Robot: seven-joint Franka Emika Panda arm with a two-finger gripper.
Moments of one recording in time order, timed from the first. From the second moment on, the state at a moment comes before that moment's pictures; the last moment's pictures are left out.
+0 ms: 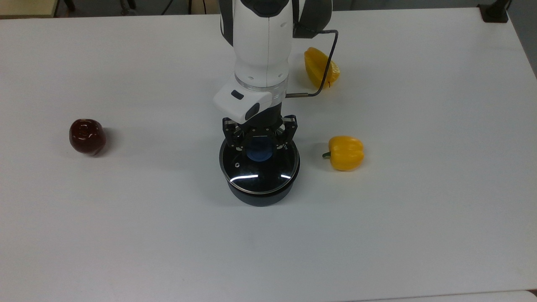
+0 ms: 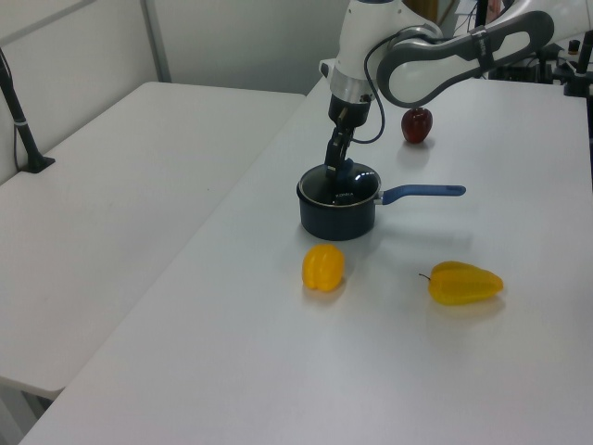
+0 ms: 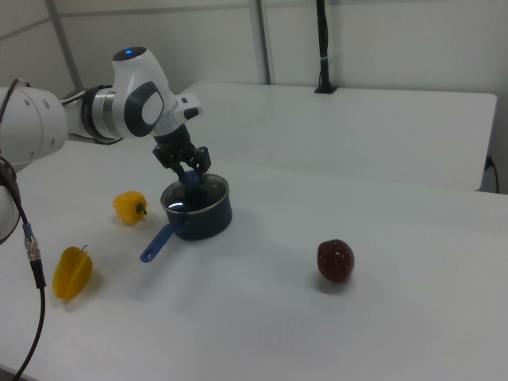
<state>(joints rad) 0.15 0.52 0.05 -1.42 -0.11 2.19 0.10</state>
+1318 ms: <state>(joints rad) 0.15 0.52 0.05 -1.44 -0.11 2.23 0.10</state>
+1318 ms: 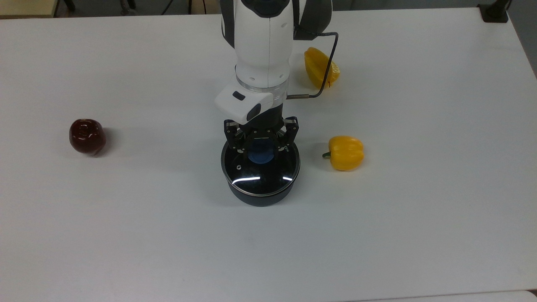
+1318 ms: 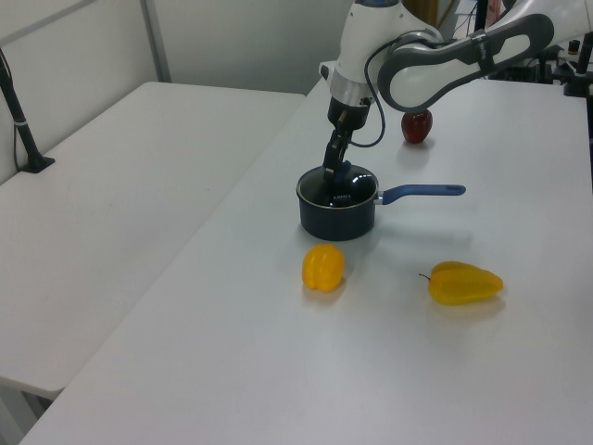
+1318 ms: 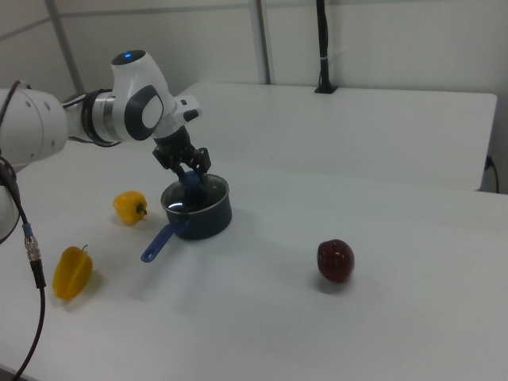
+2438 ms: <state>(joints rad) 0.11 0.12 0.04 -1.56 -0.12 1.64 0.13</state>
